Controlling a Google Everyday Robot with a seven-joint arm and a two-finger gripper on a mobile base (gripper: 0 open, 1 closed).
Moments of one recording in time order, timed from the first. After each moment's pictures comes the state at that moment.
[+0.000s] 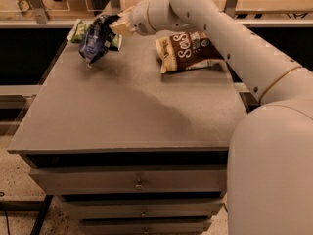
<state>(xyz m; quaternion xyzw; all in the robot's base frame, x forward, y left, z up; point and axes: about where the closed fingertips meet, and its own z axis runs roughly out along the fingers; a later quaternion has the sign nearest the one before) 0.785 0.107 0.940 -0.53 0.63 0.21 0.54</state>
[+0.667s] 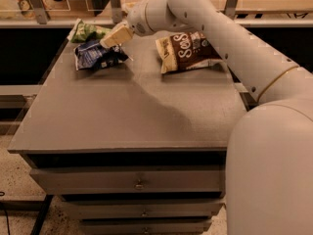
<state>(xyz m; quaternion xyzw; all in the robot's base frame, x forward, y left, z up) 0.784 0.113 0.937 -0.53 0.62 0.21 0.54</state>
